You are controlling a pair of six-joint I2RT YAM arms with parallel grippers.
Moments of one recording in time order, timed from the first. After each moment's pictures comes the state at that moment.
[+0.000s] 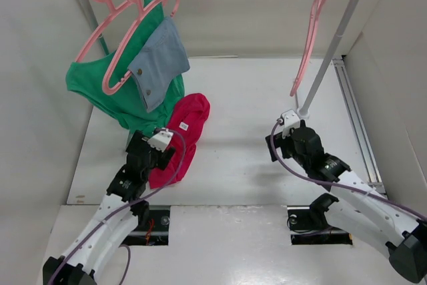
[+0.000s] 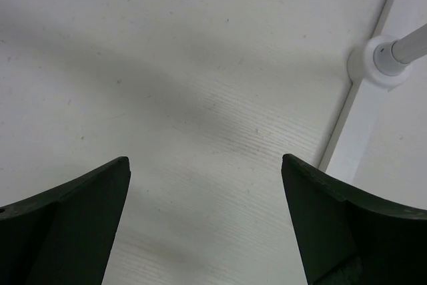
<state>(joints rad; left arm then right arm) -0.36 0.50 0.25 -0.24 -0.26 0.34 0.60 0.78 0.51 -0.26 0.24 -0.01</state>
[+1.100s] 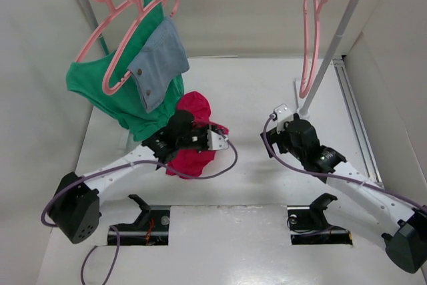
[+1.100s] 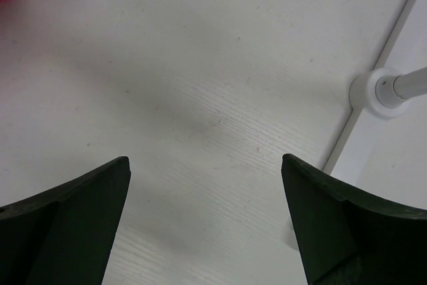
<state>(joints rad) -0.66 1.14 0.67 -0.13 0.45 0.84 0.60 0.88 0.58 -0.26 0.20 -0.07</state>
